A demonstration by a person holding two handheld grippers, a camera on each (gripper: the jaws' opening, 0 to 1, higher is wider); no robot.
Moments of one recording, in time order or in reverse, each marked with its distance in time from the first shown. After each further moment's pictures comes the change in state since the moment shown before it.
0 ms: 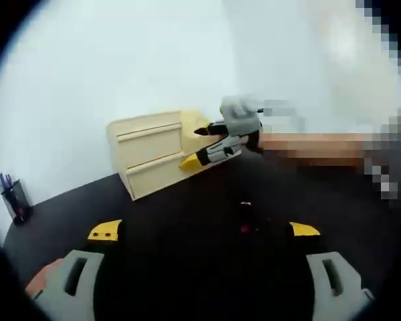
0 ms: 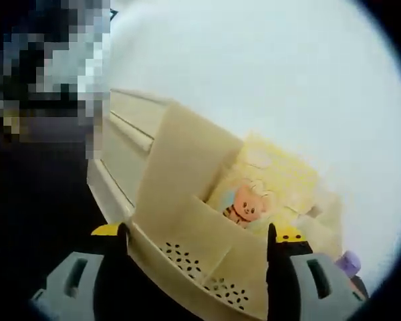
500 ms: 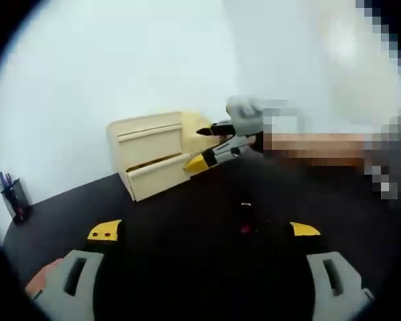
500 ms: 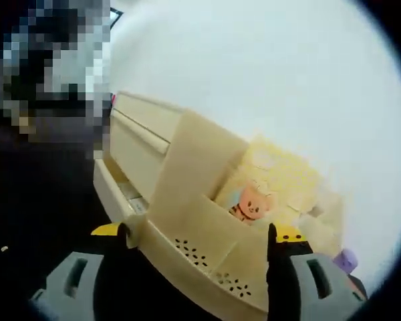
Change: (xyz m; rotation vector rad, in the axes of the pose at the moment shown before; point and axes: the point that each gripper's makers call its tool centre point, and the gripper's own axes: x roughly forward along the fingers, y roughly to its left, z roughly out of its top) left arm 0.000 0.001 0.000 -0.007 -0.001 0.001; right arm -0.017 0.011 0.001 -0.009 -0.004 0.033
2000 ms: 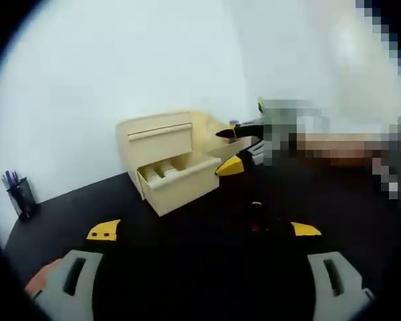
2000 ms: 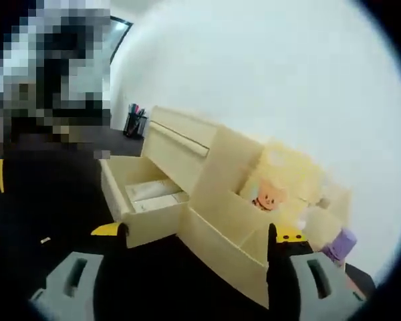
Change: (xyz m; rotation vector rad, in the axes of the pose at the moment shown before) left arm -0.001 0.011 -0.001 -0.001 0.001 0.053; right arm -0.042 0.030 0.001 0.024 -0.040 0.129
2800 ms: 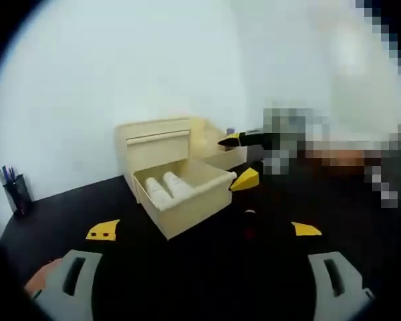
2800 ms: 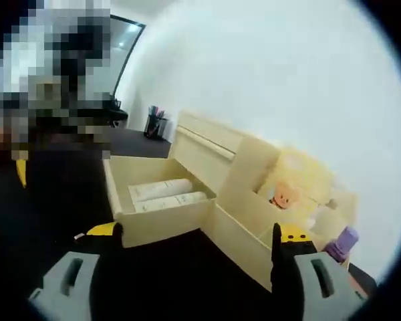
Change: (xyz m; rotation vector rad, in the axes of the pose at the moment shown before) left arm -0.002 -0.008 0.007 -0.037 -0.040 -0.033; right arm -0.023 0.025 0.002 -0.004 -0.003 0.104
